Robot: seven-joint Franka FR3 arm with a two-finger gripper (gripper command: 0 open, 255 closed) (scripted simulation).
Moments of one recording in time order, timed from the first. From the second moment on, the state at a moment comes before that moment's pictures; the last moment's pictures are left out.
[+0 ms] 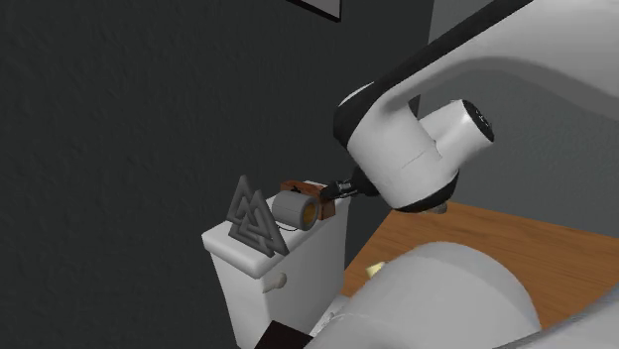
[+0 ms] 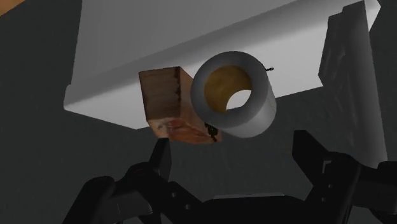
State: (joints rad) arm 1.22 -0.81 -1.14 -2.90 0.25 3.05 -1.21
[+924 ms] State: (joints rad) arm 1.82 -1.13 -1.72 -2.76 0.08 3.23 -1.67
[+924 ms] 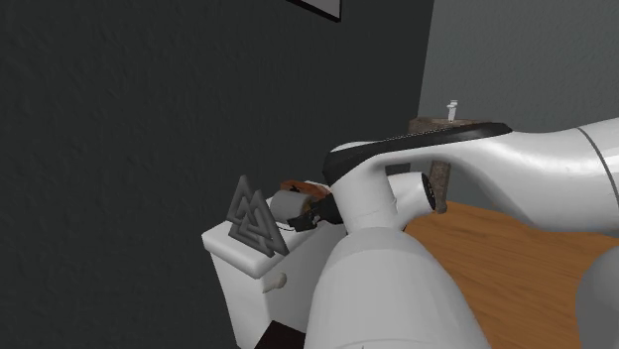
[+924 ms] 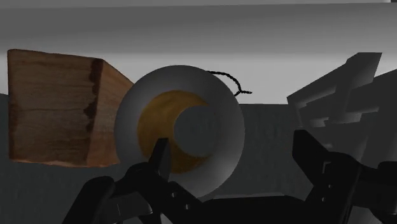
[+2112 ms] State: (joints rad) arm 1.82 -1.12 -1.70 -2.76 0.09 3.22 -1.66
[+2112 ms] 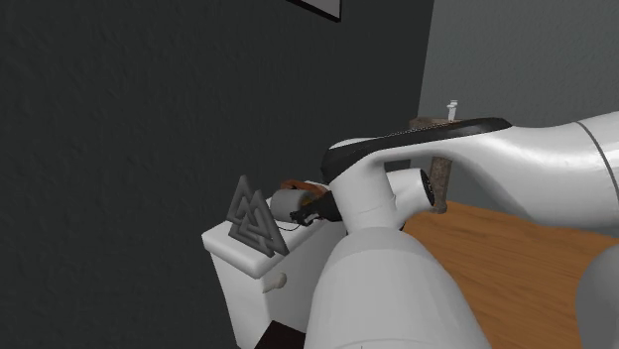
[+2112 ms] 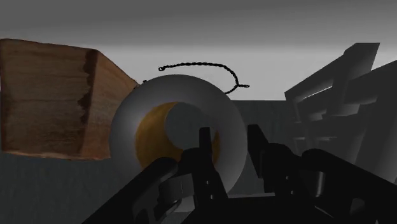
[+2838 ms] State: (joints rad) arm 1.71 -1.05 -1.52 -2.78 0.13 3.13 -1.55
